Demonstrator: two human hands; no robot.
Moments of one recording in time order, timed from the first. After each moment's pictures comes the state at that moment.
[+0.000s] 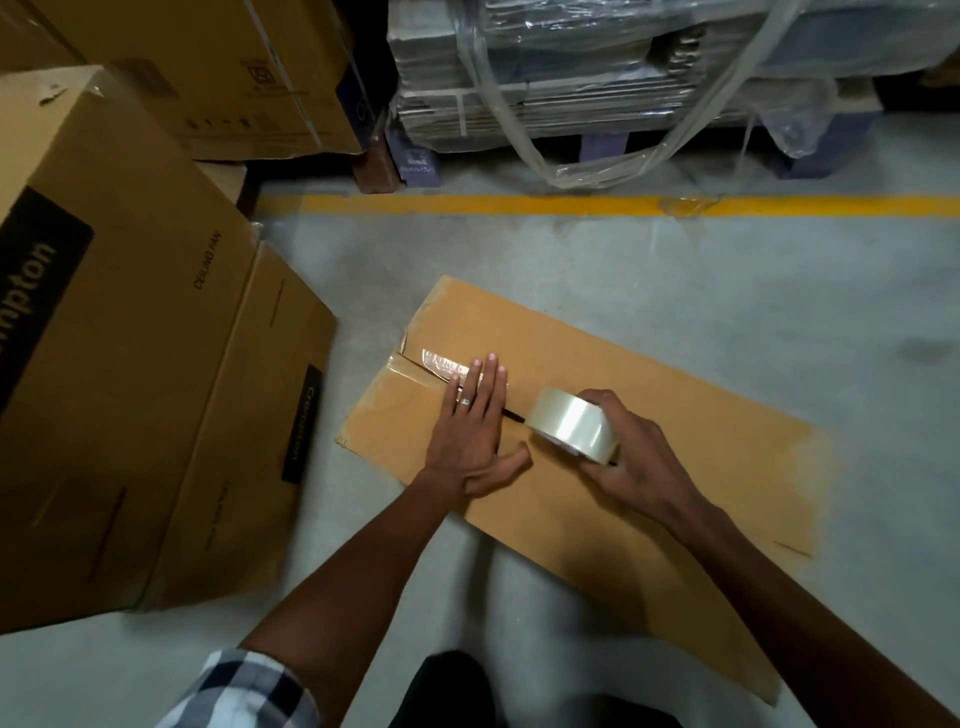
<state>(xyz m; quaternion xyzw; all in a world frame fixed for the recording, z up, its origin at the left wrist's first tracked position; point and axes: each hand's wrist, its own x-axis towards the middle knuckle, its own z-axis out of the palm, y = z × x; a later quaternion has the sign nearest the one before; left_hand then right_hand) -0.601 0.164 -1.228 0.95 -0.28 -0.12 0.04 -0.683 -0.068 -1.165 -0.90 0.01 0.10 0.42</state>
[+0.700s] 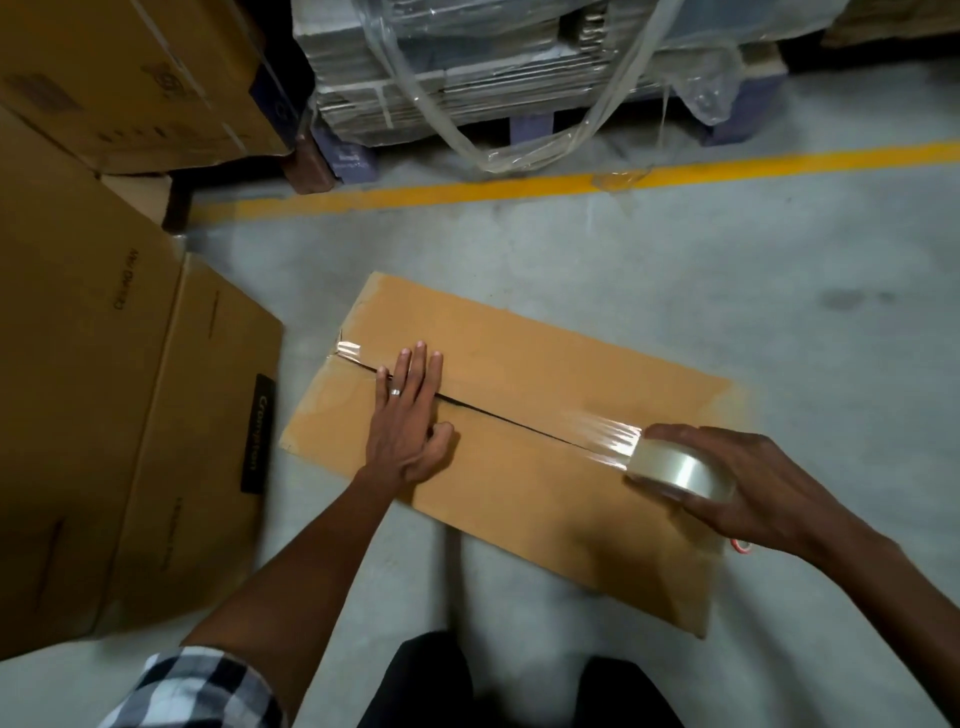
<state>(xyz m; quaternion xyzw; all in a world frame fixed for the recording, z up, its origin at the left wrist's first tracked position) -0.602 0.168 -1.221 0.96 -0.25 -0.10 0.08 -0.784 -0.194 -1.106 -0.95 -0.03 0.11 0.29</state>
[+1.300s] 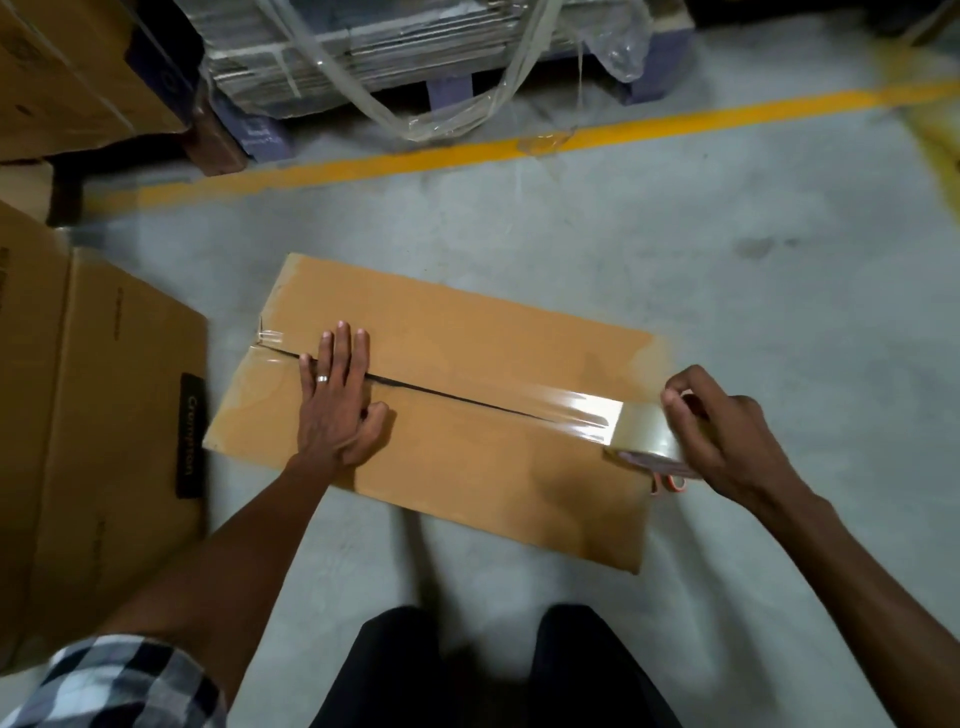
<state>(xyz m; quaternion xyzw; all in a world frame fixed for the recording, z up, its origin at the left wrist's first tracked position) -0.602 0.172 -1.227 0.96 -0.25 -0.10 0.07 -0.828 -0.219 -1.118 -0.91 0.12 -0.03 0.40</state>
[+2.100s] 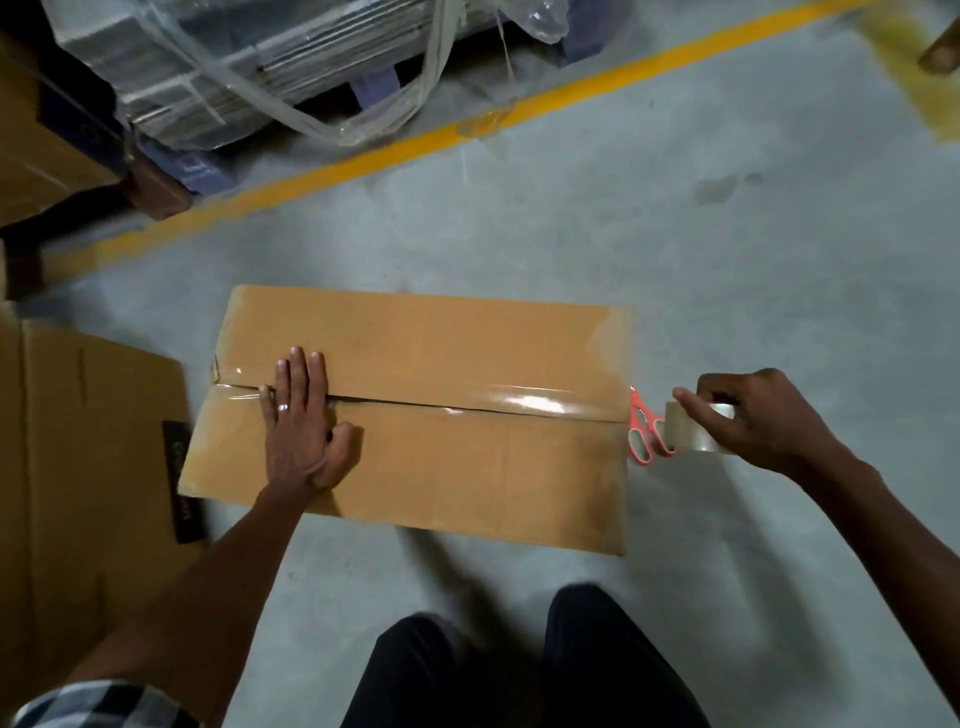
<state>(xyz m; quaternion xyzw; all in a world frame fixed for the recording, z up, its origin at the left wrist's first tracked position) -0.604 0.166 -1.220 0.96 -0.25 -0.11 0.05 -0.880 -0.299 -1.183 -0.95 0.17 -0.01 0.25</state>
